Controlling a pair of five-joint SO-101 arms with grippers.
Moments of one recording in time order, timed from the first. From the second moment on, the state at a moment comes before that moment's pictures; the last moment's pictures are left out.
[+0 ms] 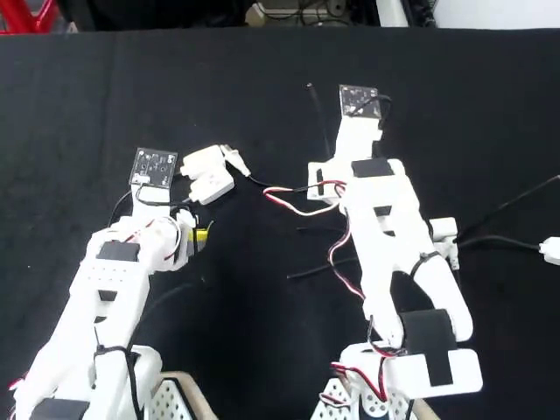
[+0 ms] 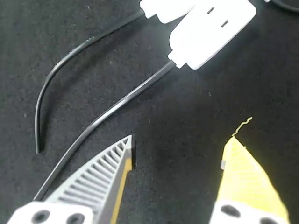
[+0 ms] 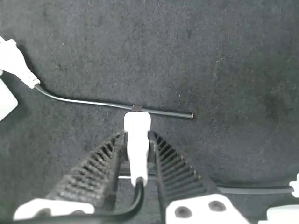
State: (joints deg) left arm -0.8 -36.4 67.5 34.2 -5.3; right arm -6.9 -6.2 31.8 49.5 -10.8
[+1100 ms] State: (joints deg) left arm -1.6 -43.3 64.3 37.4 -5.4; right arm -6.9 -6.0 31.8 51.6 9.0
